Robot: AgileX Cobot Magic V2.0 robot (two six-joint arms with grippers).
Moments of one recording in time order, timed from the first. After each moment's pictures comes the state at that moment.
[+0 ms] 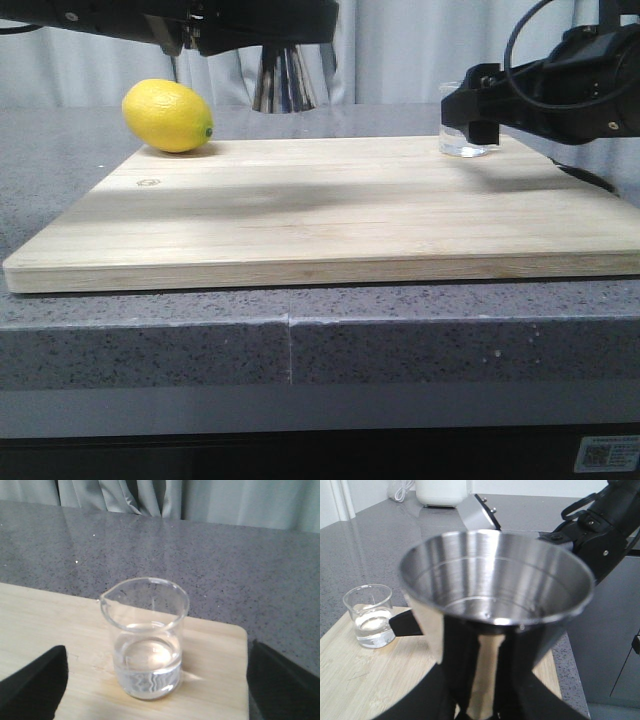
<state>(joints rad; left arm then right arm) -0.34 1.72 -1.11 -1.66 1.16 2.11 0.22 1.64 -0.68 -0.06 -0.73 0.00</state>
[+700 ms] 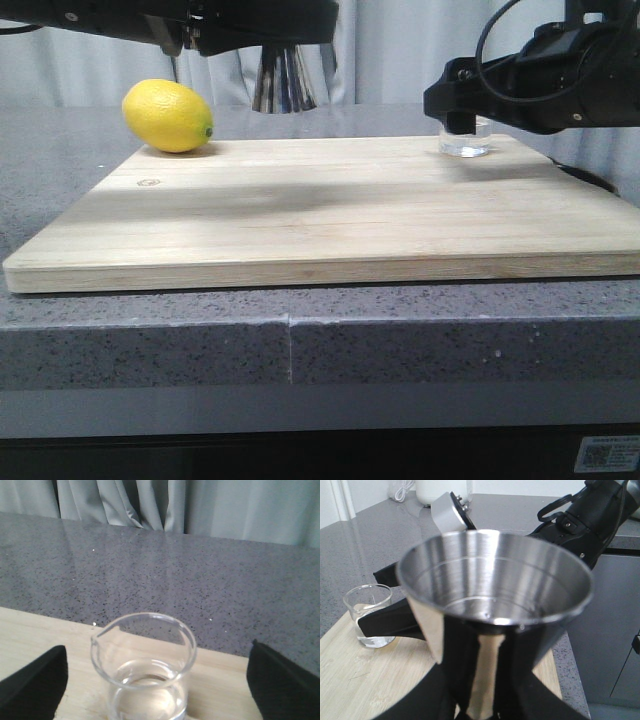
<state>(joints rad) -0.34 1.72 -1.11 -1.66 1.16 2.11 0.22 1.72 -0.78 -0.07 -0.73 0.01</state>
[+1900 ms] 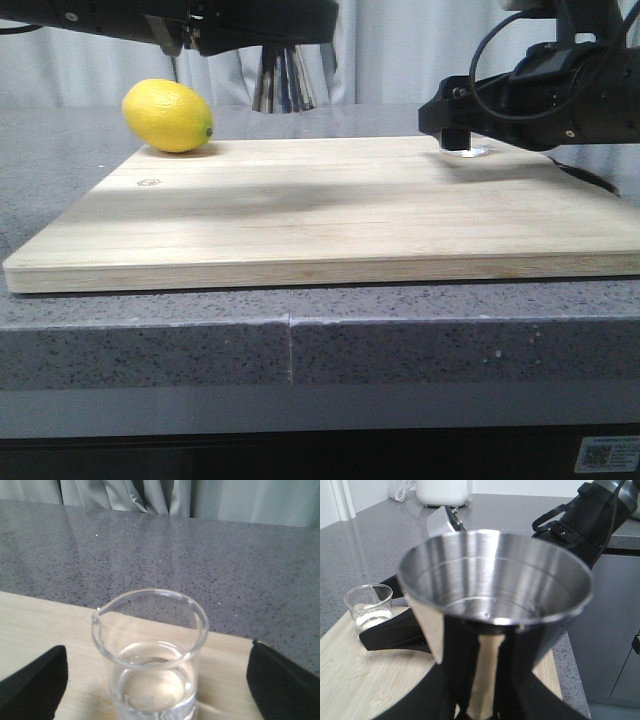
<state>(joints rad) -0.34 1.72 -1.11 -1.66 1.16 2.11 0.22 1.75 -0.78 -0.10 -0.73 0.04</state>
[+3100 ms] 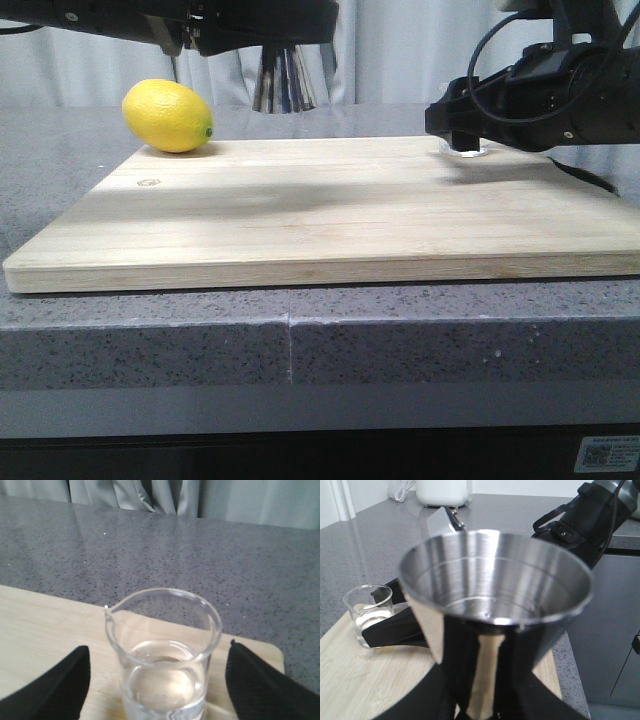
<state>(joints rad) -0.34 1.72 -1.11 -1.66 1.16 2.11 0.22 1.75 -0.78 -0.14 -0.74 0.05</state>
